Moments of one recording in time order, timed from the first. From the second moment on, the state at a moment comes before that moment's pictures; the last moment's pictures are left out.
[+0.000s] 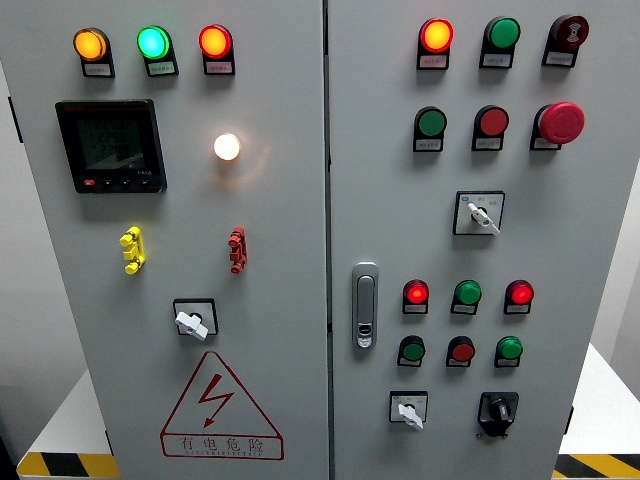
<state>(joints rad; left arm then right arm) -0.01 -0.09 0.04 -0.12 -0.07 -0.02 -0.15 -0.08 0.12 0.41 -0.01 -0.36 0.12 0.06</state>
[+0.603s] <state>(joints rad) -0.01 -0.09 0.04 -0.12 -0.07 -0.02 -0.15 -0.08 0.12 0.58 -0.01 -0.54 0.13 0.03</state>
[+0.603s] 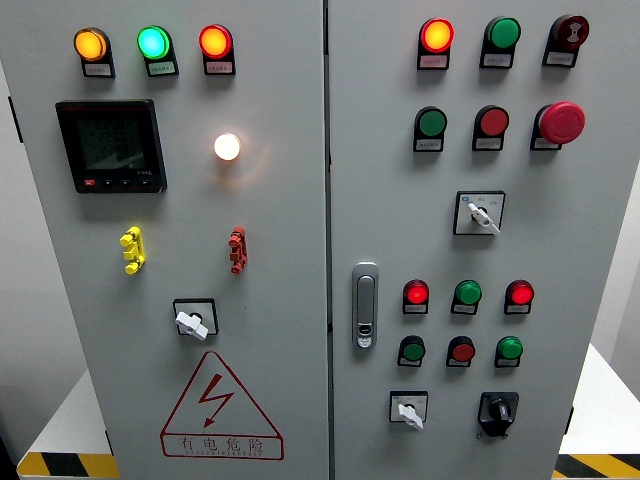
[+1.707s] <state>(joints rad) -0.01 -0.09 0.04 -0.12 -0.07 -0.02 -0.15 -0.01 0.11 0.81 -0.04 -0.71 0.16 -0.02</state>
